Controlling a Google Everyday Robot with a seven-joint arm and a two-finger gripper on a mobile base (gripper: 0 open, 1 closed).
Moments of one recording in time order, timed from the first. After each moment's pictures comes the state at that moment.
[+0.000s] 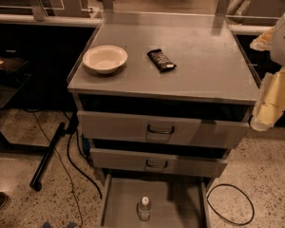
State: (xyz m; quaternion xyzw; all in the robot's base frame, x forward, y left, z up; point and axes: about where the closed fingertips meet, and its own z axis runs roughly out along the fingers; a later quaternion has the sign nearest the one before) arm 0.438 -0.217 0.976 -0.60 0.78 -0.03 0.16
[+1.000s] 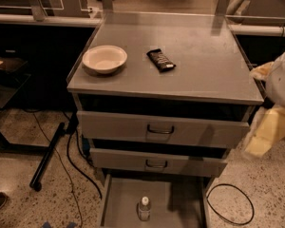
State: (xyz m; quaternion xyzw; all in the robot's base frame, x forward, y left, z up) arm 0.417 -0.215 0.926 -0.58 0.80 -0.02 0.18
